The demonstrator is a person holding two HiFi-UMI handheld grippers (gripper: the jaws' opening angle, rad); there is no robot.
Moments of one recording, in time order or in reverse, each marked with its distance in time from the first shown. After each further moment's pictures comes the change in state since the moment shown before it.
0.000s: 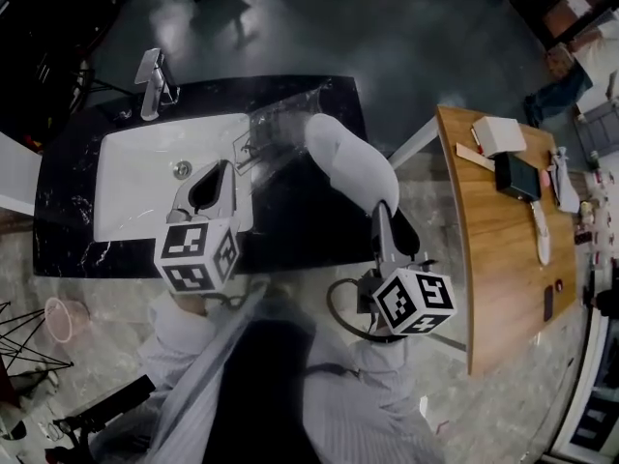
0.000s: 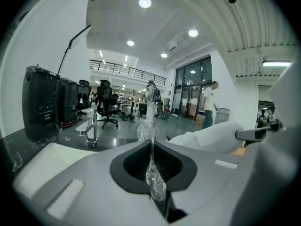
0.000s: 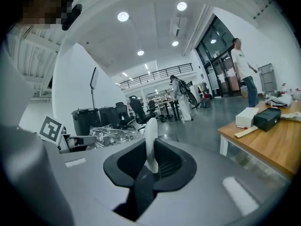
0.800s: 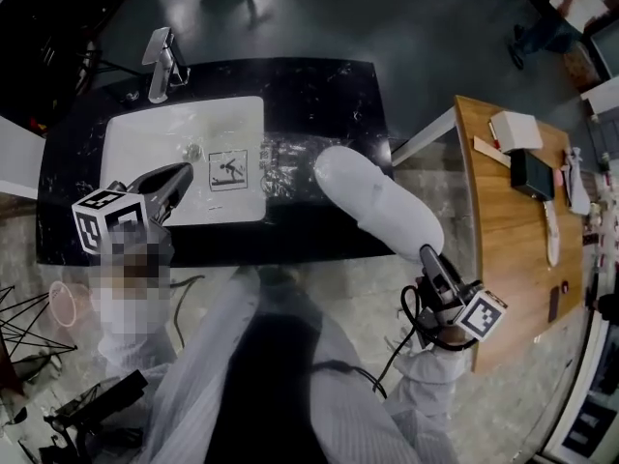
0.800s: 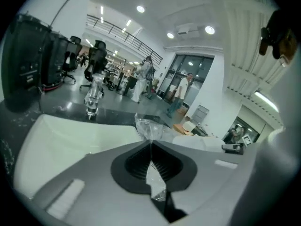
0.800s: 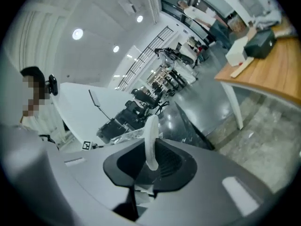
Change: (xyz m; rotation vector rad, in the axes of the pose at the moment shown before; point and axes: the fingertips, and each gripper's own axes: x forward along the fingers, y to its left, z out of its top) left arm -0.025 0.085 -0.027 -0.185 0.318 -0.281; right arm -0.066 -0.069 -0.055 0.466 0.266 0.282
